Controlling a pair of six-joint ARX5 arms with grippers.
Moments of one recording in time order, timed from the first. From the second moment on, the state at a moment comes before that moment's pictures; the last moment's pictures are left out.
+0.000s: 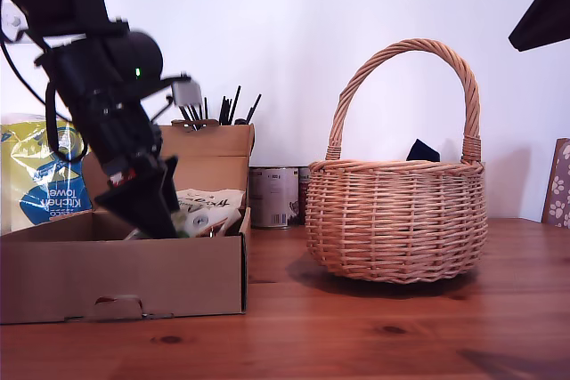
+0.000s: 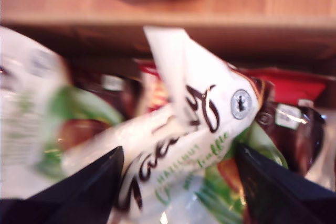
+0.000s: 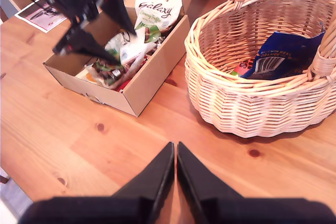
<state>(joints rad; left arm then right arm) -0.36 1.89 1.31 -0.65 0.33 0.98 0.41 0.61 0.59 -0.51 -0.28 0.03</state>
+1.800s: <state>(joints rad) -0.49 1.63 1.41 -0.55 0.62 0.61 0.41 0.61 0.59 -0.53 -0.28 0.03</state>
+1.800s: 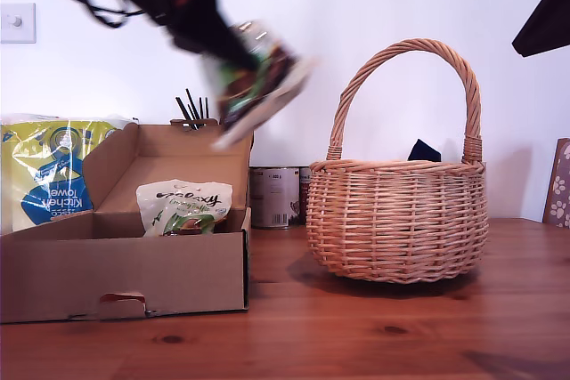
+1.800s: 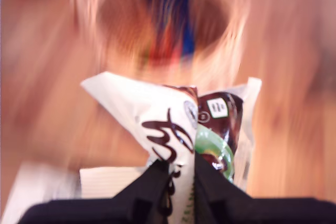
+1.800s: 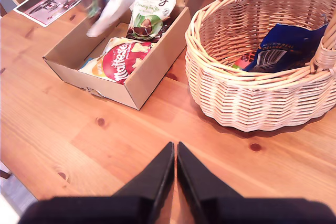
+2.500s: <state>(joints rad) -0.72 1.95 1.41 0.26 0.22 0.41 0.41 0.61 0.59 -0.53 -0.28 0.03</state>
